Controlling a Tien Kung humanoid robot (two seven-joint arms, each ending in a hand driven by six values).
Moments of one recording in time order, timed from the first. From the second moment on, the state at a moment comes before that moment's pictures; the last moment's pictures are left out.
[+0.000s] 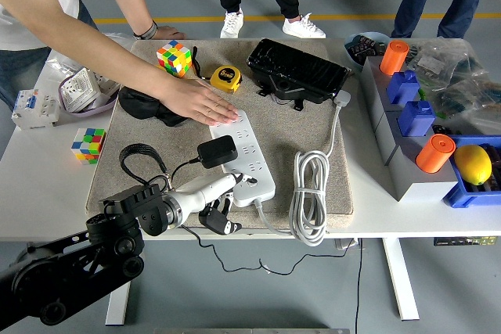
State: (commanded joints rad) left arm -0.44 0.30 -0.60 -1.52 1.66 -0.10 0.47; right arm -0.09 -0.30 0.93 0.42 -0.51 -0.12 0.20
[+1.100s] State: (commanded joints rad) left arm -0.44 0.30 -0.60 -1.53 1.66 -0.14 0.49; right arm -0.09 -0.29 0.94 0.42 -0.51 -0.12 0.20
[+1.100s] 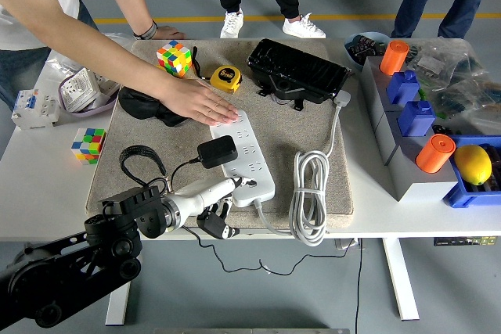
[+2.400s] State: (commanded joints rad) left arm -0.40 0.31 -0.68 -1.50 1.29 0.26 -0.03; right arm -0.09 -0.29 0.94 0.43 -0.51 -0.12 0.20
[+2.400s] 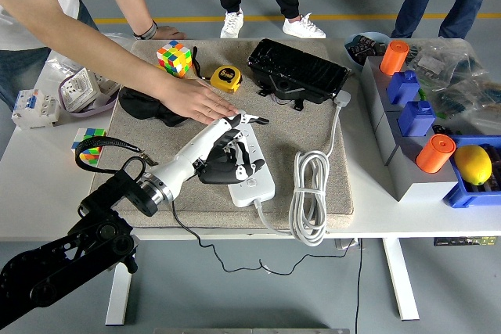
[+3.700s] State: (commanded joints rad) left arm -0.36 0.26 -0.64 -1.35 0.91 0.31 -0.38; right arm -0.07 -0.30 0.92 0.42 -0.50 -0.12 0.20
